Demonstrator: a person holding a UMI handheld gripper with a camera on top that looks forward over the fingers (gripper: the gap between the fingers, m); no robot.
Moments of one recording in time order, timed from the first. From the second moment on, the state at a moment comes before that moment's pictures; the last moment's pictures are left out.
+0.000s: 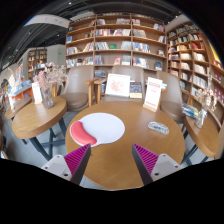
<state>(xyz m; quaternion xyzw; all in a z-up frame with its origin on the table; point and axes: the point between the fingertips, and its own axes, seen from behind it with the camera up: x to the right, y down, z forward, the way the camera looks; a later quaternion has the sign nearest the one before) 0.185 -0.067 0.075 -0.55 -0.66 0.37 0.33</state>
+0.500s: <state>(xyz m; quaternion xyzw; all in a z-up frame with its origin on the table) 0.142 0.075 0.056 -0.60 -0.63 0.33 0.38</state>
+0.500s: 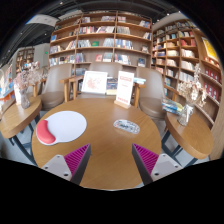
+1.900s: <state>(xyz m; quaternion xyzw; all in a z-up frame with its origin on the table) -0.059 0.183 -0.012 -0.63 -0.64 0.28 0.34</state>
